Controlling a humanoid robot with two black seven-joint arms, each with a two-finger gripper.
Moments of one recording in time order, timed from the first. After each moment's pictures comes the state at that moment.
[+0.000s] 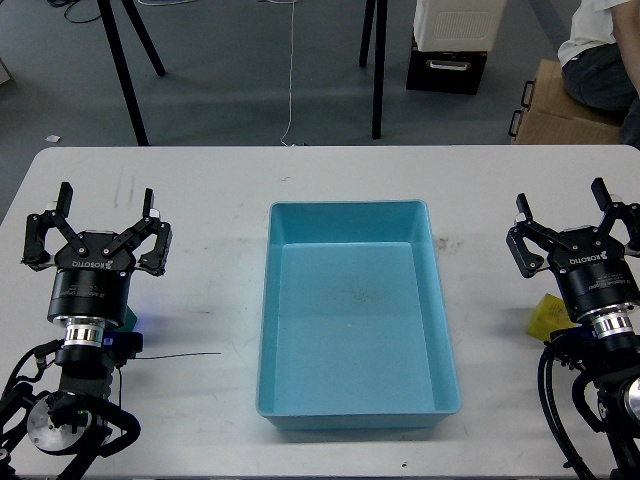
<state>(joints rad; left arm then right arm) 0.00 0.22 -1.08 -1.54 -0.21 -0.38 -0.49 -0.09 0.00 1.56 1.46 0.09 0.34 -0.03</state>
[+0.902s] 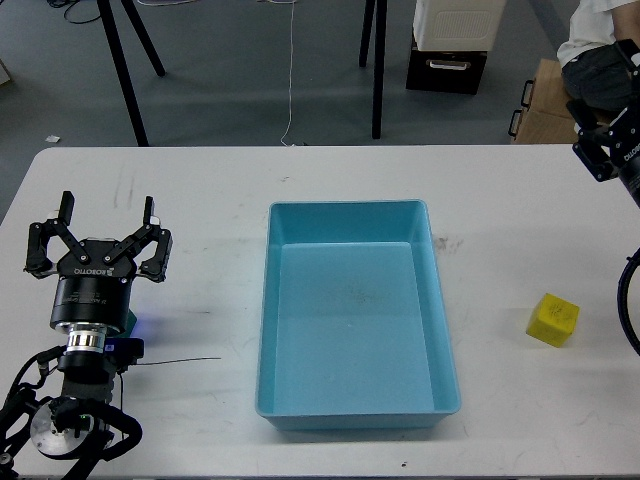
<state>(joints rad) 0.00 0.21 -1.08 -1.50 -0.21 -0.38 -0.49 0.31 -0.37 1.57 1.44 -1.09 0.28 0.09</state>
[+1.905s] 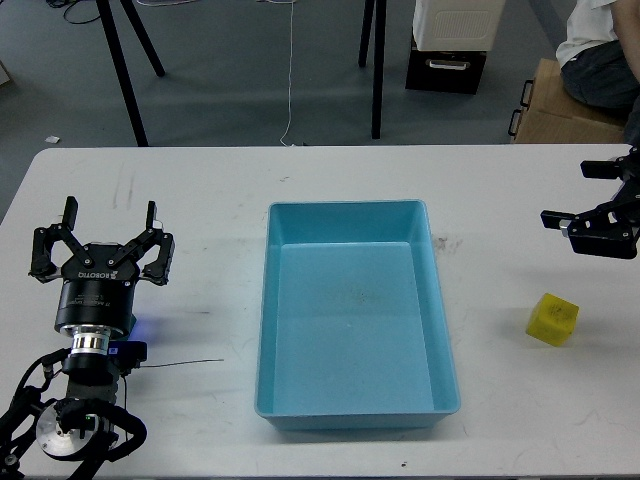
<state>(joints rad) 0.00 0.20 -1.07 -1.48 -0.21 -0.39 -0.49 0.53 -1.16 0.77 1.59 -2.08 0.29 0.49</state>
